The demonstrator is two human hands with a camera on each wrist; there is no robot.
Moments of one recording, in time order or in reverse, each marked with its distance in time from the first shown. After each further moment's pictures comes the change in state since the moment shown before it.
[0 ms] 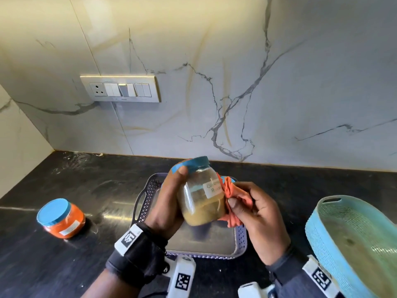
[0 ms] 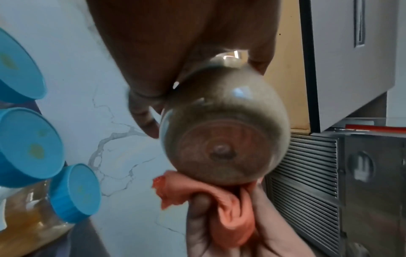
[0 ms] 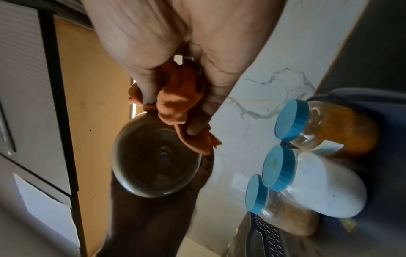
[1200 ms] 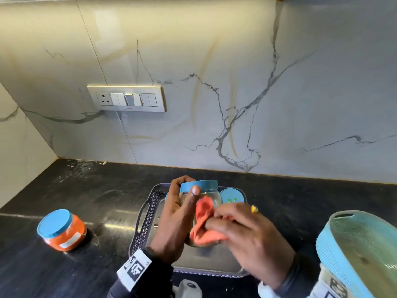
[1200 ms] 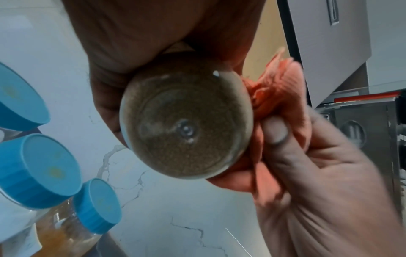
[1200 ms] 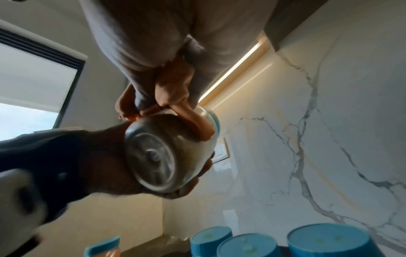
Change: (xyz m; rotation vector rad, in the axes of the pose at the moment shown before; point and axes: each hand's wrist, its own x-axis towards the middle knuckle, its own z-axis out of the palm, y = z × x) left_hand -0.003 -0.009 -0.004 0.240 0.105 0.170; right_hand 0.014 -0.025 0.012 -0.845 -0.360 -0.718
